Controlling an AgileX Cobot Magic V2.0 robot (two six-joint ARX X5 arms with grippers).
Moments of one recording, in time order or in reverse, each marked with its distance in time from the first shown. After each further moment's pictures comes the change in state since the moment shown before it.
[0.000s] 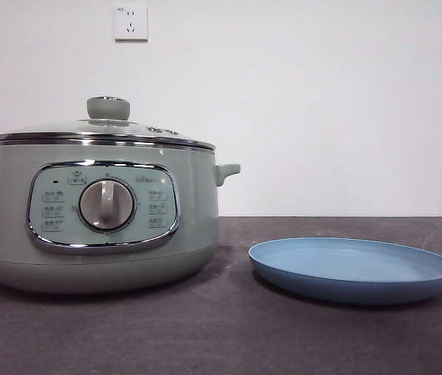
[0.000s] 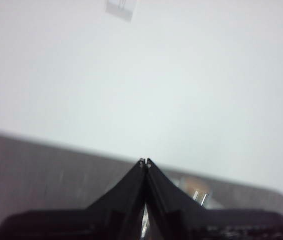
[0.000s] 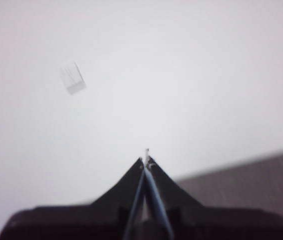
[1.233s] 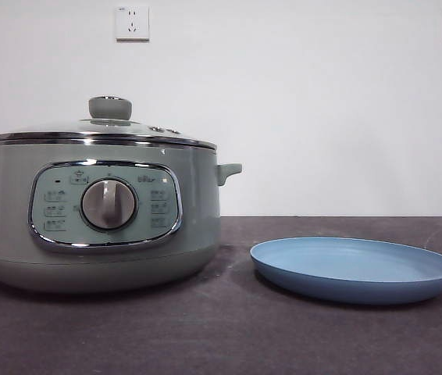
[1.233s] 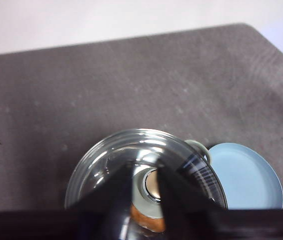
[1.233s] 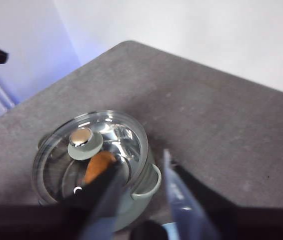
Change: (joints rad) left arm -0.061 1.205 1.324 -0.922 0.275 0.404; right arm 0.211 1.274 1.479 -1.033 -0.341 -0.607
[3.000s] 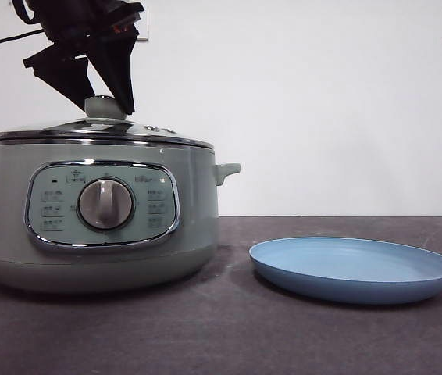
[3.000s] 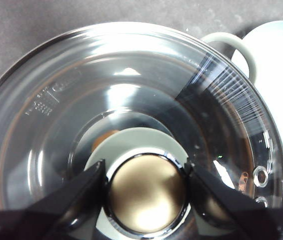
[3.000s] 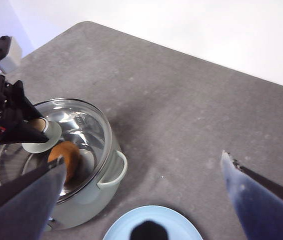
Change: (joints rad) left arm -0.262 0.411 0.036 -0.106 -0.241 0.047; right arm 0.038 0.006 0.002 -0.029 0.183 0.006
